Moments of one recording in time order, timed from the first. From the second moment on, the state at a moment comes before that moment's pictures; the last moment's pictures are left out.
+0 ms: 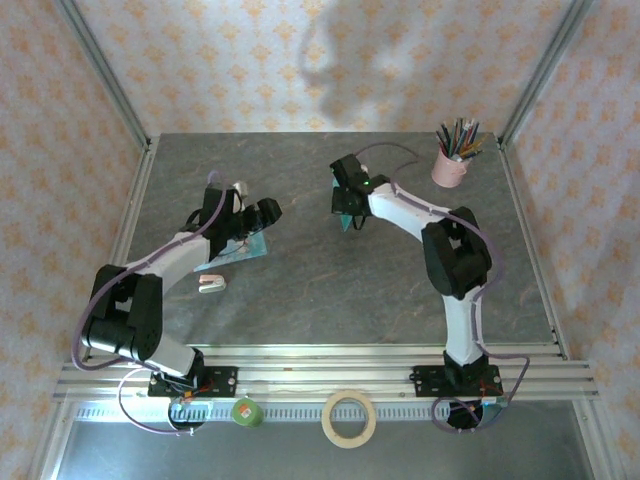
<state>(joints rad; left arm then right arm) -0.17 1.49 0.83 -0.04 0.32 -0.71 0.53 2.07 1.60 -0.55 0.15 0.54</state>
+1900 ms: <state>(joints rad) -0.16 1.48 0.87 -0.11 0.19 -0.69 0.47 2.16 1.65 -0.55 0.21 0.40</state>
